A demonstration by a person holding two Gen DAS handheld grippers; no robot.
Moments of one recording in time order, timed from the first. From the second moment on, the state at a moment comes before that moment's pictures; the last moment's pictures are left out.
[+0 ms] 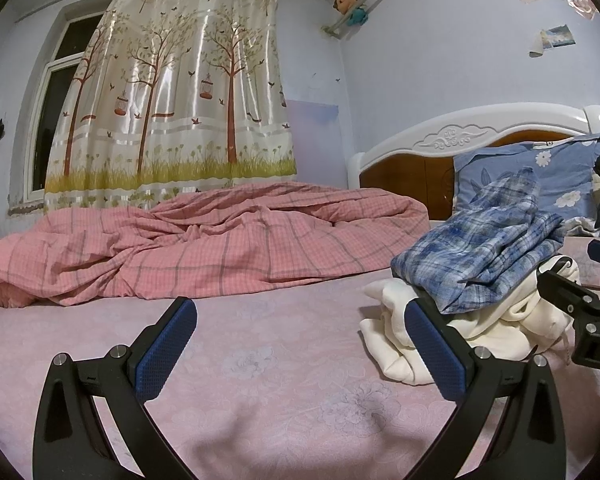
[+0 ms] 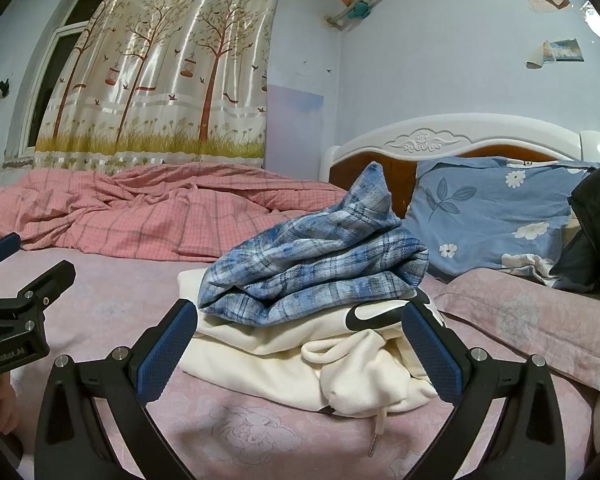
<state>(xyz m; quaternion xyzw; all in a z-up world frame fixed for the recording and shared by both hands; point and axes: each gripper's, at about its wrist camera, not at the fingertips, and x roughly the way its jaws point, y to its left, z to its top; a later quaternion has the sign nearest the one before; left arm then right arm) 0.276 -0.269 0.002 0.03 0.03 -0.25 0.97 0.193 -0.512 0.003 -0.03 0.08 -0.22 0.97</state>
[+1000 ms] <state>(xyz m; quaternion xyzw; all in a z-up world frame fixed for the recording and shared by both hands) 0.279 -0.265 0.001 0.04 0.04 -0.25 0.97 0.194 -0.513 0.003 -0.03 0.08 -0.22 0.97</state>
